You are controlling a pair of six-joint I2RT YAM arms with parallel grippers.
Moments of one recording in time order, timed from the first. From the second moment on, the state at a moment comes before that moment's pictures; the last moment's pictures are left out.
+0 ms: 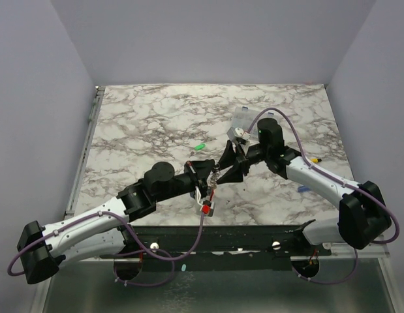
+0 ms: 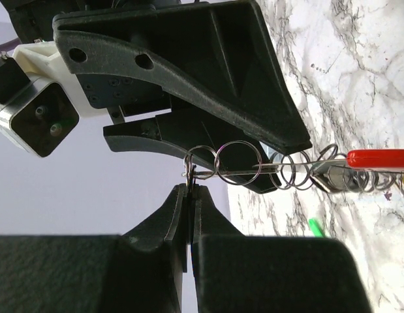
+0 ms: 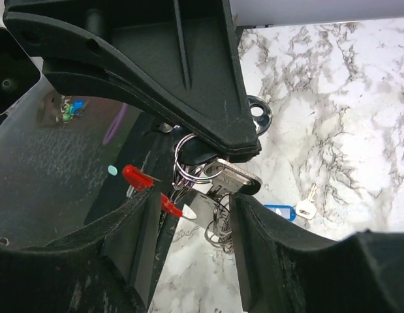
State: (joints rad) left arm -1.00 0.88 0.63 0.07 0.18 1.40; right arm 0.55 1.37 0.86 0.14 -1.33 -0.18
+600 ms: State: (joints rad) left arm -0.95 0.88 0.61 0.11 0.20 1.36; right arm 0.55 1.35 0.85 0.05 -1.32 -0.23
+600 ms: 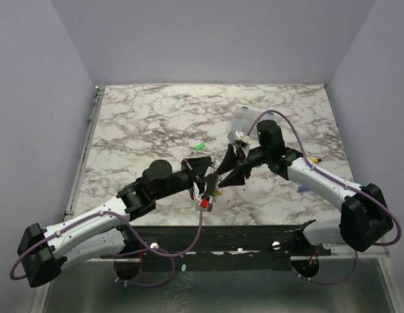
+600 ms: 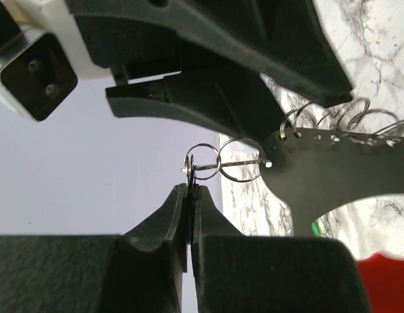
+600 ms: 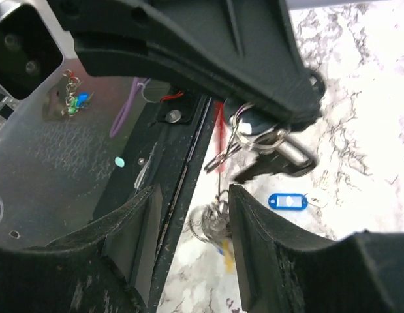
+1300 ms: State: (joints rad) left arm -0.90 0.86 0.59 0.13 0.26 1.35; right arm 0.50 1.33 0.91 -0.04 -1.24 -0.29
